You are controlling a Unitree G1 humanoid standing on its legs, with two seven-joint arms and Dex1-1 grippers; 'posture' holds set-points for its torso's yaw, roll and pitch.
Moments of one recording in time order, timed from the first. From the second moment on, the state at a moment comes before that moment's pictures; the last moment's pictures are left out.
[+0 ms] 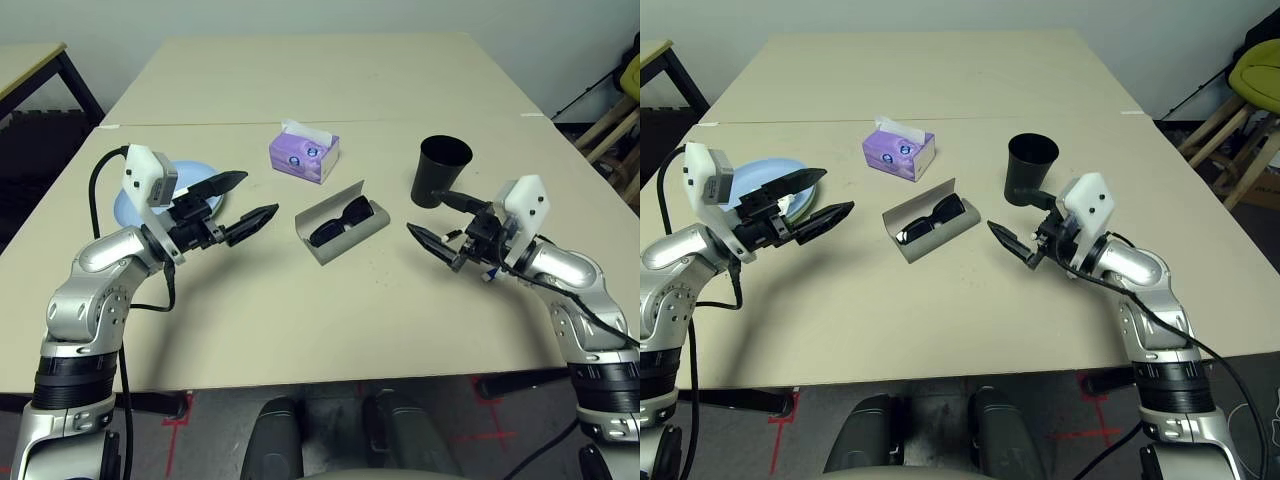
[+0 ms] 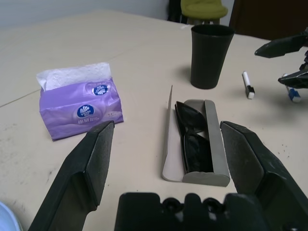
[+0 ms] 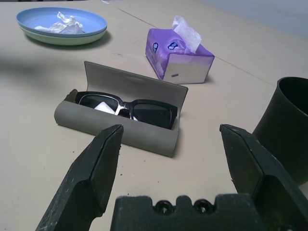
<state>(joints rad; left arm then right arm) -0.35 0.69 0.15 -0.15 -0.55 0.47 -0.83 -0.23 -0.45 -0.09 -0.07 0.24 0.13 0.83</state>
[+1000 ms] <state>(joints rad) -0.46 0.61 -0.01 0.02 -0.29 0.55 -0.65 -0.13 -0.49 -0.10 -0.03 0.40 0.04 0.93</state>
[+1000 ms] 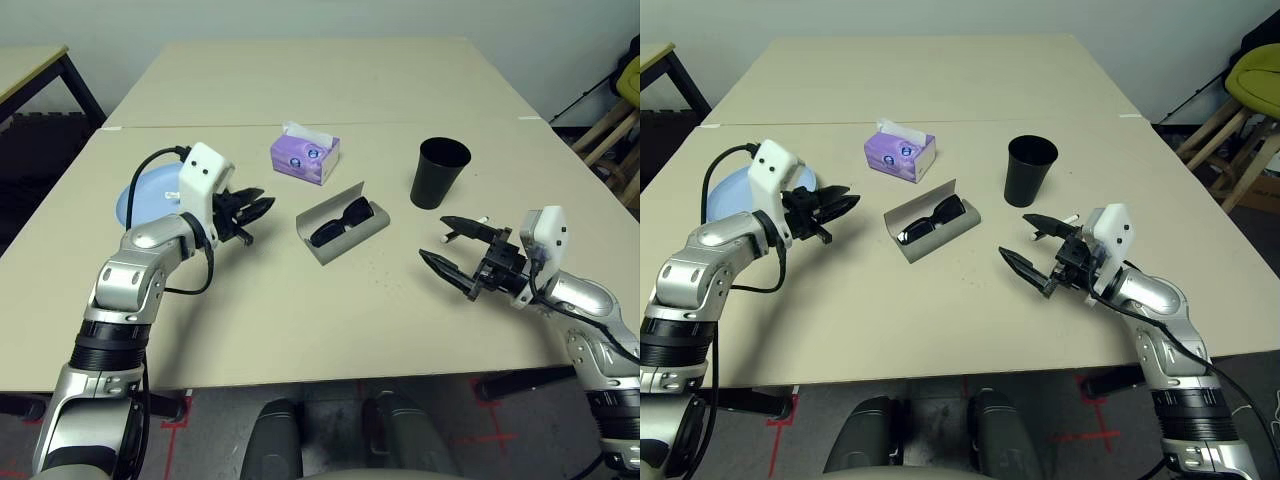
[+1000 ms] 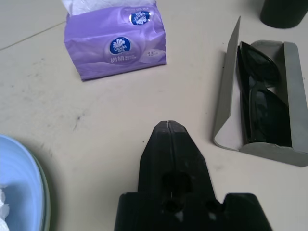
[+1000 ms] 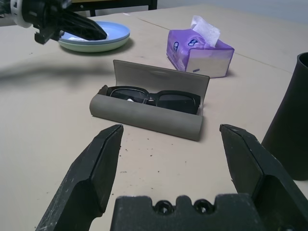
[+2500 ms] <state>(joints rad) -0.56 0.46 -0.12 0.17 -0.14 0.40 -0.67 -0.02 -0.50 -0.13 -0.12 0.52 0.05 0.97</state>
